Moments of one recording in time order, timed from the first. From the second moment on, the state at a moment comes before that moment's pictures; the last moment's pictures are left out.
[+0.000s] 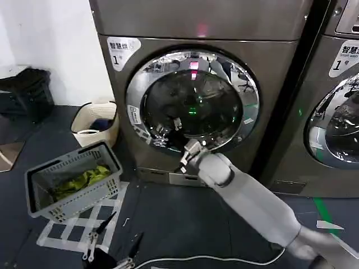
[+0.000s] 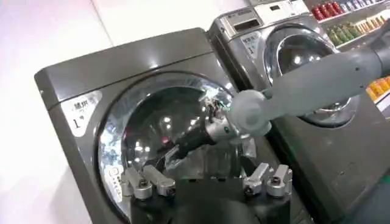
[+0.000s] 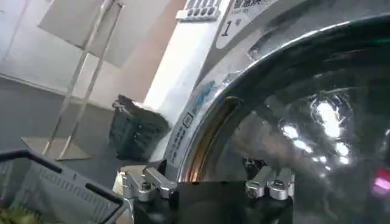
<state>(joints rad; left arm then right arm) 1.97 -1.51 -0.81 -2.26 0.04 -0.70 0.51 -0.27 1.26 -0.41 1.45 0.35 -0.10 0.01</state>
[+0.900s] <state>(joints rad) 1.97 -1.51 -0.81 -2.25 0.04 -0.70 0.51 -0.21 1.39 -0.41 1.29 0.33 -0.10 0.02</state>
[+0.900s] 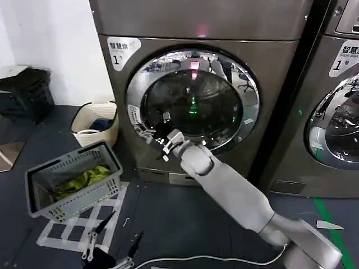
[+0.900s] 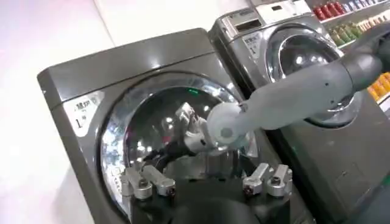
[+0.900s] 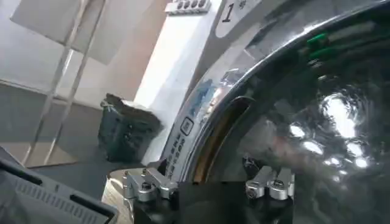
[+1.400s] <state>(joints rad) 1.96 -1.50 -0.81 -2.25 0.03 -0.70 0.51 -0.18 1.43 -0.41 1.21 0.33 -0.09 -0.02</state>
